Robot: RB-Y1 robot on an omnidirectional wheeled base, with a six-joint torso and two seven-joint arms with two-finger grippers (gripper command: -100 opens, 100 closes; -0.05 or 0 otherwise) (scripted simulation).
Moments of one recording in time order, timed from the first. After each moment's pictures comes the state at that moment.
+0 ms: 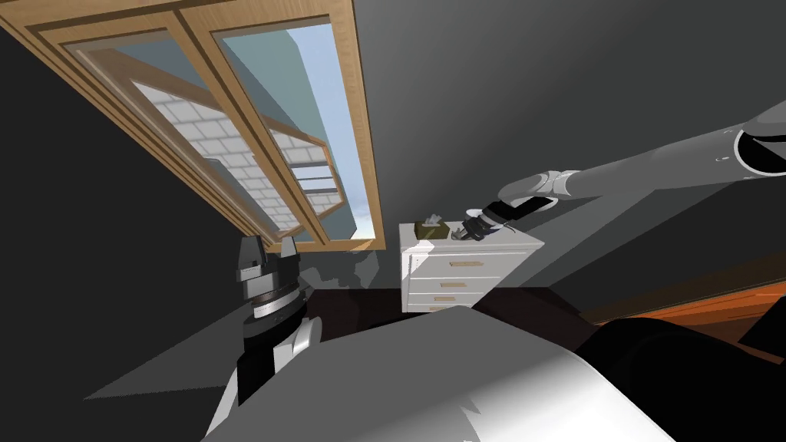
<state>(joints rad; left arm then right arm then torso) 0.51 -0.04 0.06 -2.36 -0.06 -0.62 -0.08 0.70 -2.30 -0.11 -1.52 0.29 -0.83 0.29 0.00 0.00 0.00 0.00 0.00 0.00</state>
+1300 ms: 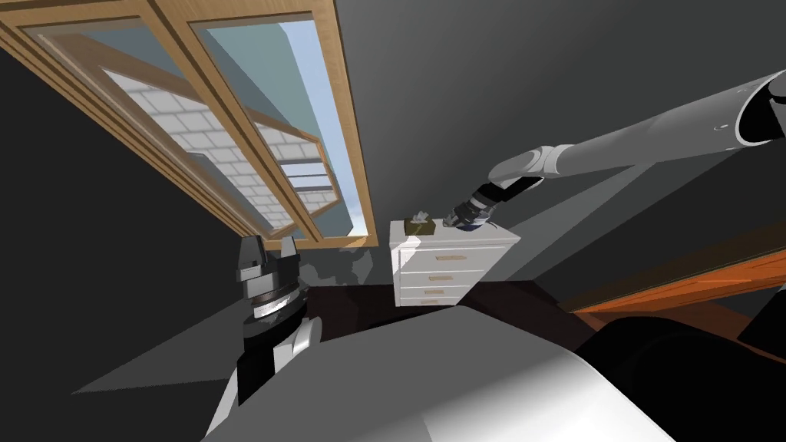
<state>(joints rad) 0.51 -0.04 0.06 -2.36 -0.06 -0.62 -0.08 0.62 -2.41 -0.21 -1.46 0.31 -0.90 0.18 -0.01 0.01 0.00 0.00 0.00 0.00</state>
